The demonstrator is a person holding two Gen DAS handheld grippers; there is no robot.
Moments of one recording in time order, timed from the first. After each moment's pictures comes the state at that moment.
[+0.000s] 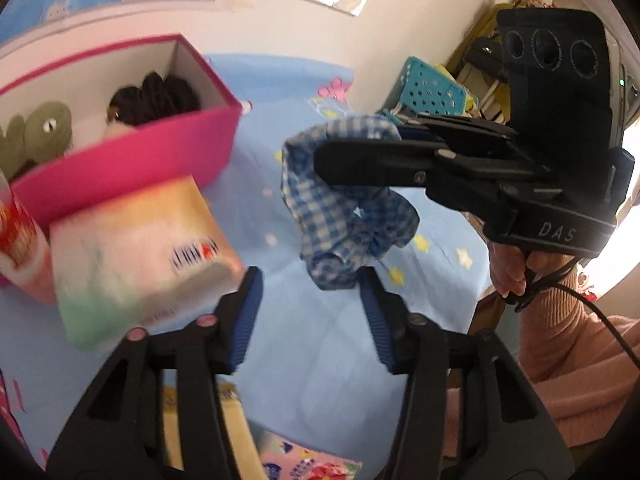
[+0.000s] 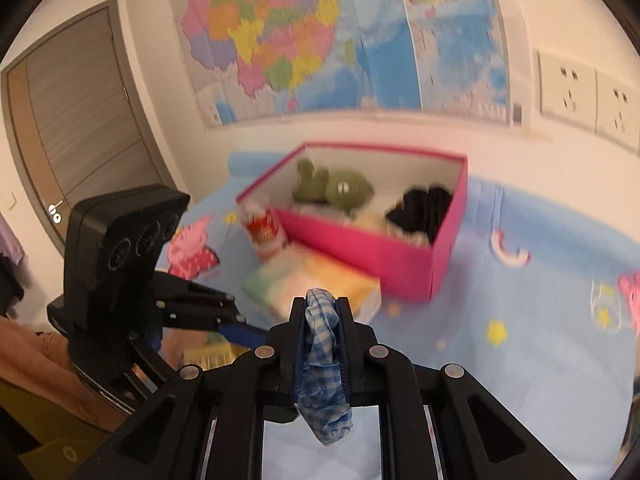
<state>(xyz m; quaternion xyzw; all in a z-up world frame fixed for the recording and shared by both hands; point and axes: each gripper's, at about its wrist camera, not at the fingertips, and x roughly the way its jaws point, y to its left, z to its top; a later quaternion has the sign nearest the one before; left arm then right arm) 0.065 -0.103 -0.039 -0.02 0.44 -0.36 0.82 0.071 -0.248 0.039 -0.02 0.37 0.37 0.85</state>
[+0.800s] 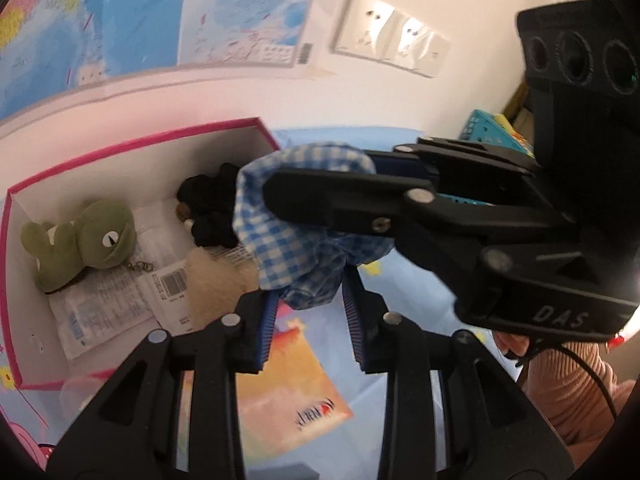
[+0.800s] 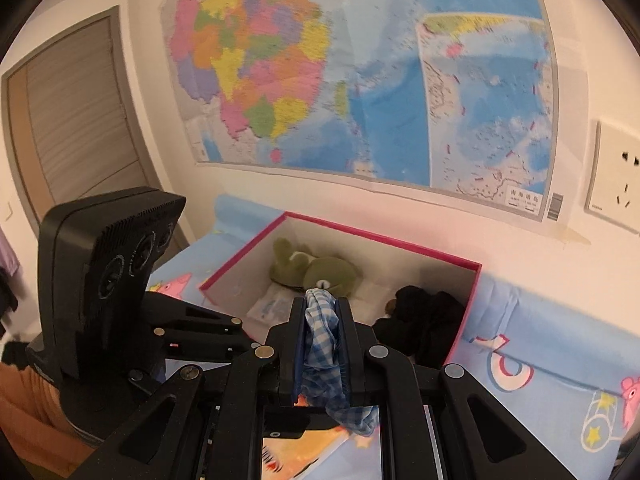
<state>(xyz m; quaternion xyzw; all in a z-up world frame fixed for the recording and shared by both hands) 0.176 -0.090 0.001 -0.02 0.43 -0.28 0.86 0.188 -0.202 0.063 -0.02 0.34 0.38 0.86</state>
